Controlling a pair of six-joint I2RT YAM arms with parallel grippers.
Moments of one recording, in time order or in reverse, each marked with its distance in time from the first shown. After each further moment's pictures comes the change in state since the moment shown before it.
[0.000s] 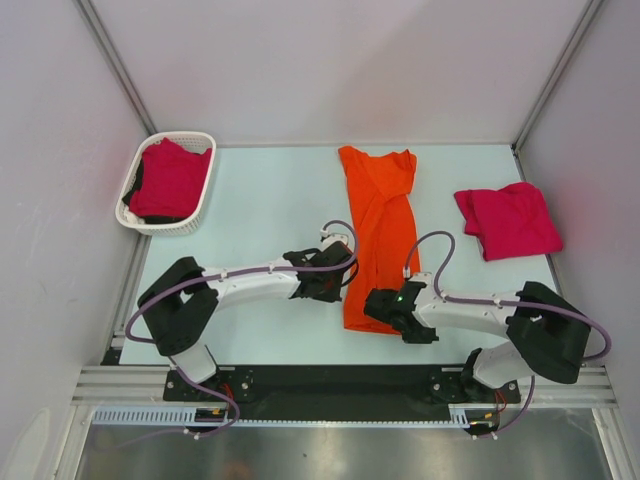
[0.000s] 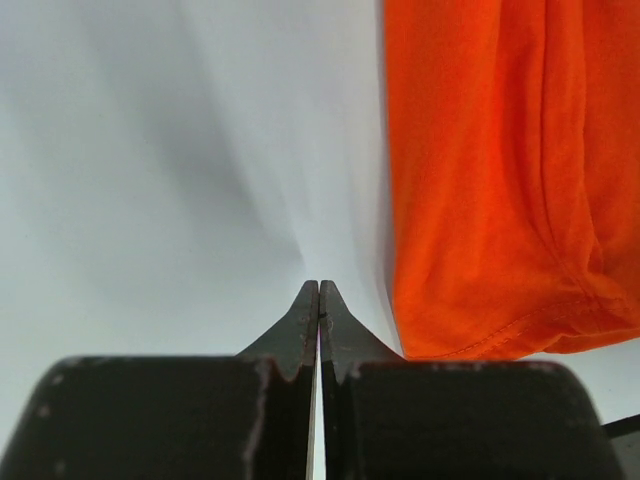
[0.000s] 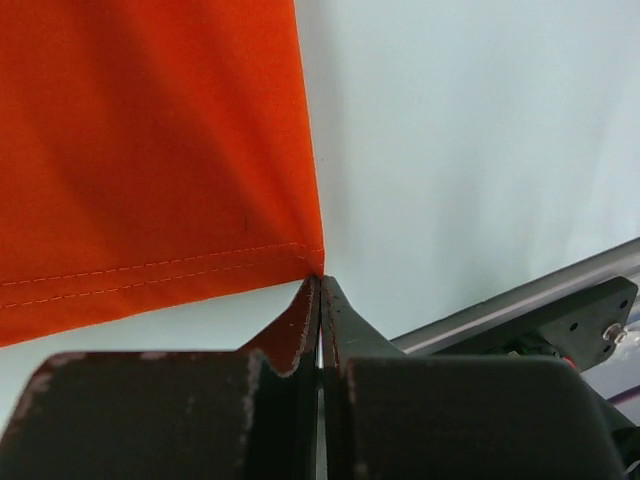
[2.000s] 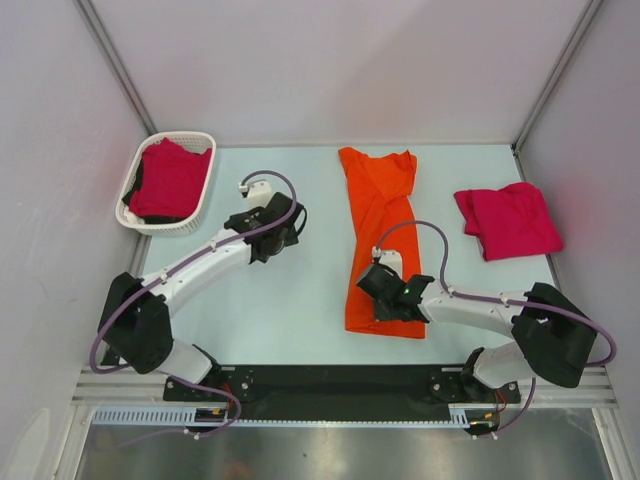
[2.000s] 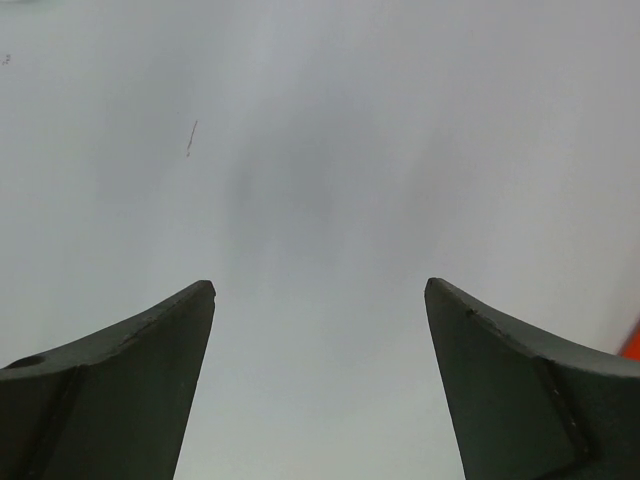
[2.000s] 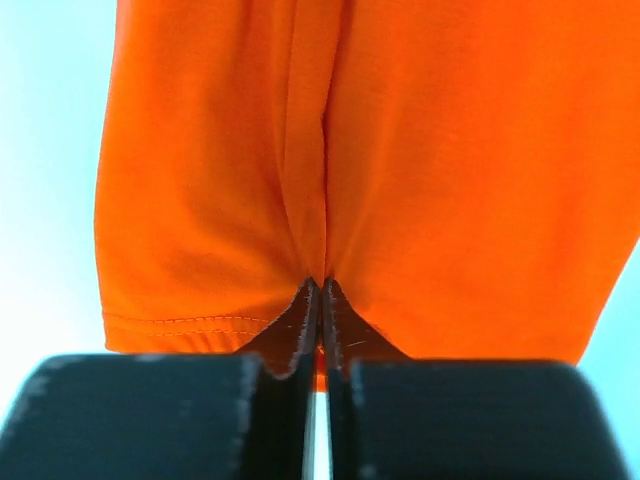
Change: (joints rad) left arm 0.342 -0.202 0.096 -0.230 -0.407 -0.095; right arm -0.076 -0.018 -0.001 0.554 -0.132 -0.364
